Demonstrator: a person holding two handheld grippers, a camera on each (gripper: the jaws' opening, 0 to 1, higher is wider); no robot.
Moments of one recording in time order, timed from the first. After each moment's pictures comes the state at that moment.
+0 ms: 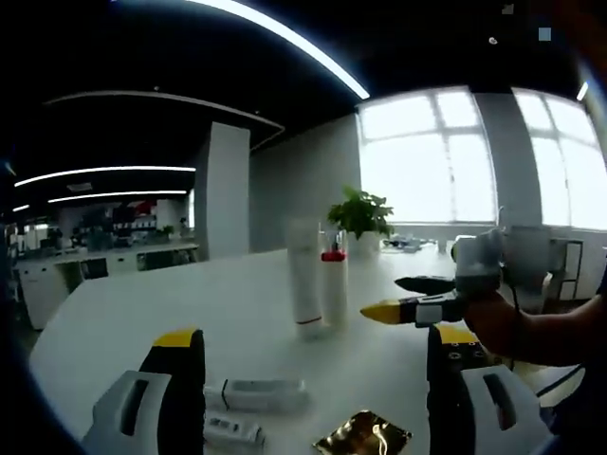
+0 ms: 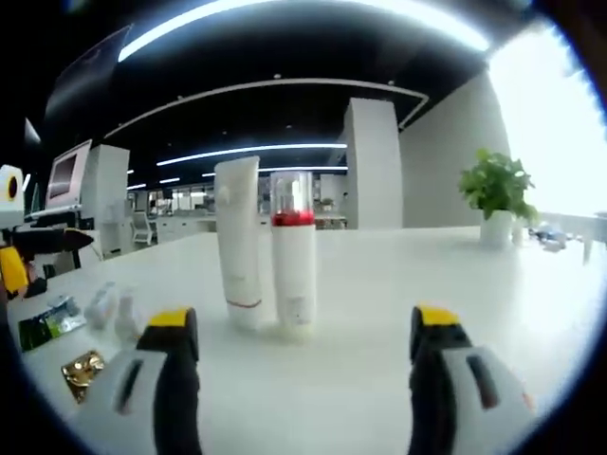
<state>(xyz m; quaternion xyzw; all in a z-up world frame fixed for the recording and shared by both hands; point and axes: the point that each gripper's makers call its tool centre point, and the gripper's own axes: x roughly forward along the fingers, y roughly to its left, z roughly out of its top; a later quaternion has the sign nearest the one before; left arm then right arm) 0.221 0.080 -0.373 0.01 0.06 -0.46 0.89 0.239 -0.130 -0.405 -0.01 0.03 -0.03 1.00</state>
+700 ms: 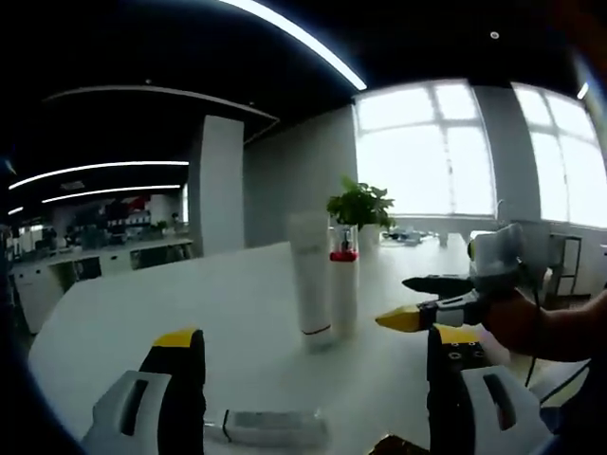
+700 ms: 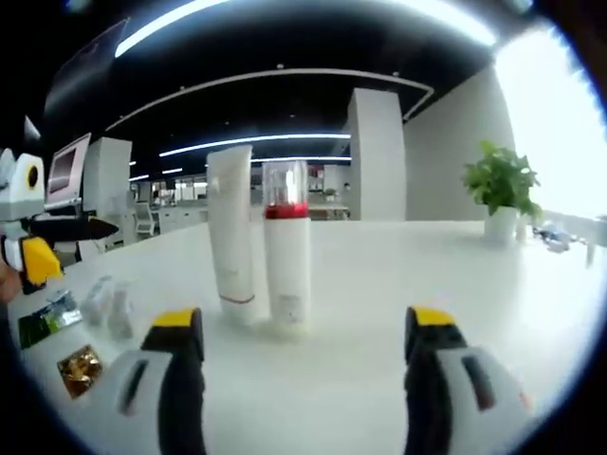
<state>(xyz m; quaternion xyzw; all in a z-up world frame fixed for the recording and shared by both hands) 0.257 0.047 -0.375 0.03 0.08 -0.47 0.88 0.245 -0.137 -0.406 -0.02 0.06 -0.03 1.00</state>
